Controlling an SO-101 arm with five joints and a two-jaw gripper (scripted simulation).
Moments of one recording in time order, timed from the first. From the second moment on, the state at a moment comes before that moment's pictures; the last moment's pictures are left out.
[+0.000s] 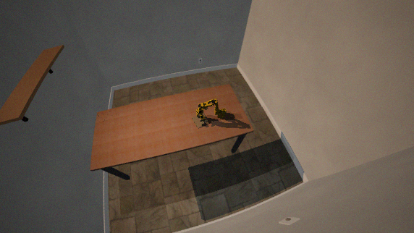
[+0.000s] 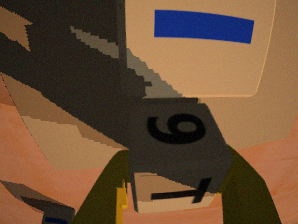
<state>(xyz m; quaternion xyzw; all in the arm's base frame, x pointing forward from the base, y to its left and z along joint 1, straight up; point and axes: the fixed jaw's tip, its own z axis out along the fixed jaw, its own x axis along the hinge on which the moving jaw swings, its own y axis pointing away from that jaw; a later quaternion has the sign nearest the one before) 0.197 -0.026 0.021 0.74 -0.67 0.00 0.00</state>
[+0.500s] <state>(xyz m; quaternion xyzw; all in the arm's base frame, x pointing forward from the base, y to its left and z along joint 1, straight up) 0.197 -0.026 0.021 0.74 -0.67 0.00 0.00</state>
